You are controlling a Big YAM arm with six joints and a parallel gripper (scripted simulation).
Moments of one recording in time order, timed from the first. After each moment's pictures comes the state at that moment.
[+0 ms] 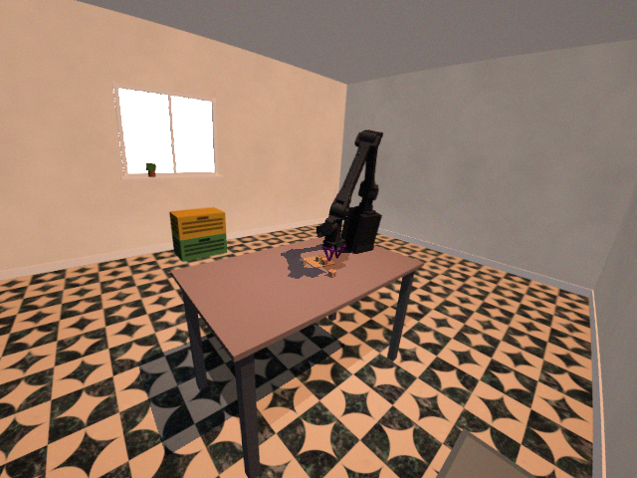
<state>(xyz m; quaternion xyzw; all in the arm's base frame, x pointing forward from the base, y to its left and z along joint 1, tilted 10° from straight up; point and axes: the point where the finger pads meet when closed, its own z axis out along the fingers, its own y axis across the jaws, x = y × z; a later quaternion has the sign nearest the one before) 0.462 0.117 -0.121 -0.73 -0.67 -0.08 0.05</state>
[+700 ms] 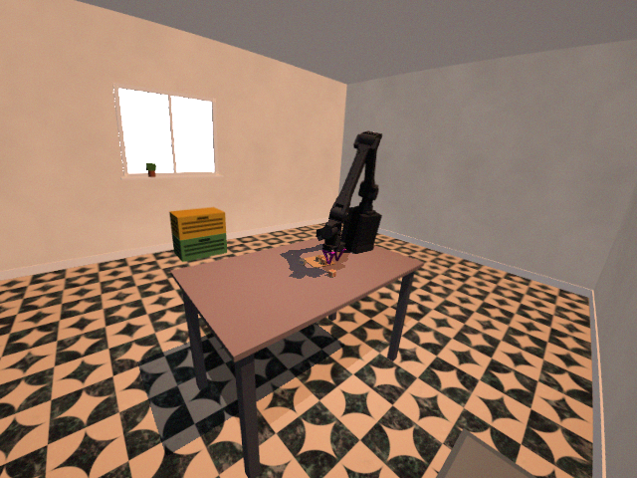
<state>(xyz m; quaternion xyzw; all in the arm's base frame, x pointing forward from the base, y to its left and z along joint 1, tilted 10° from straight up) 0.460 0.119 -0.139 -0.73 -0.67 -0.07 0.05</state>
